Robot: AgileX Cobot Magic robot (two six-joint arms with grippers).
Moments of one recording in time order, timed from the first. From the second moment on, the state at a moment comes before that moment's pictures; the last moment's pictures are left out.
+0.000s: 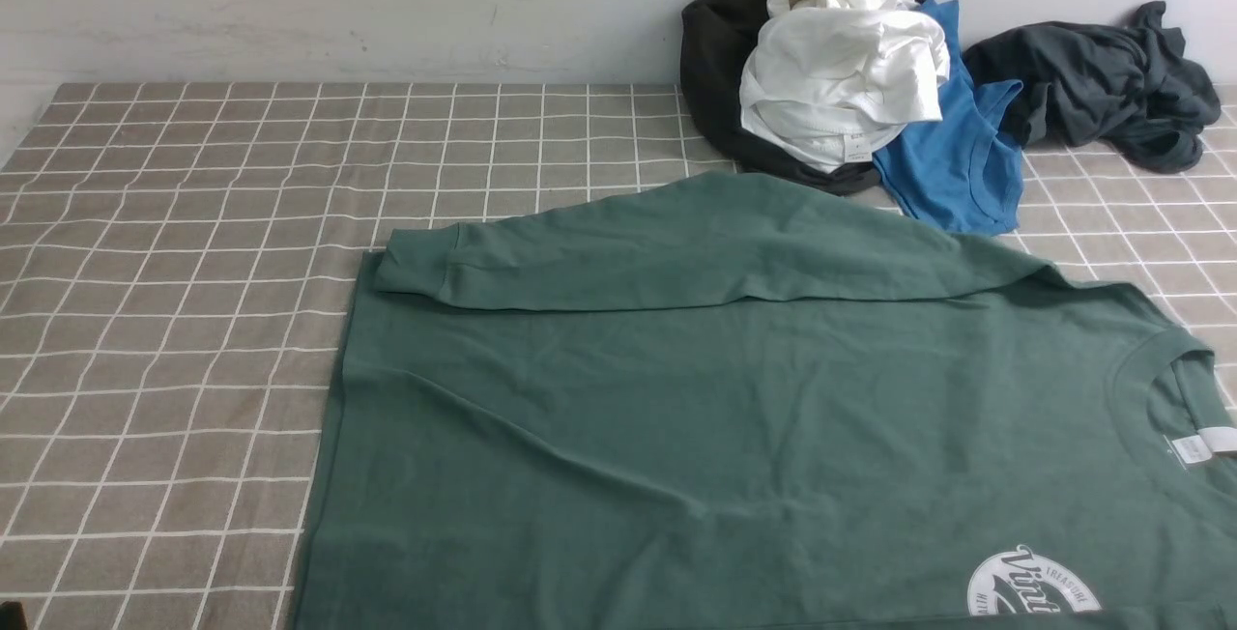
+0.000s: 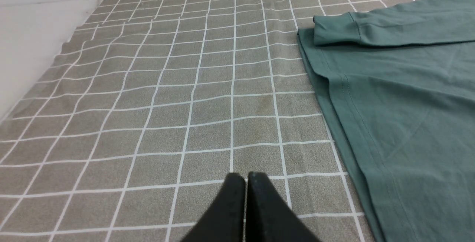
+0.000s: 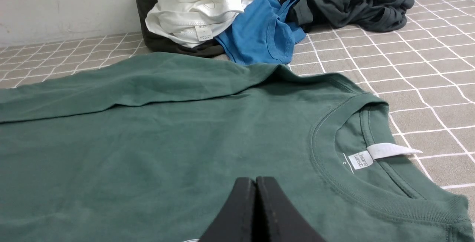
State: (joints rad) right arm 0.05 -0.01 0.02 -0.06 0.36 0.18; left arm 0.05 -0.02 0.02 -0.05 0.36 0.09
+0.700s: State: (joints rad) right arm 0.05 -0.01 0.02 0.00 0.36 0.18; left arm 0.05 -0.02 0.03 -0.20 0.32 -0.01
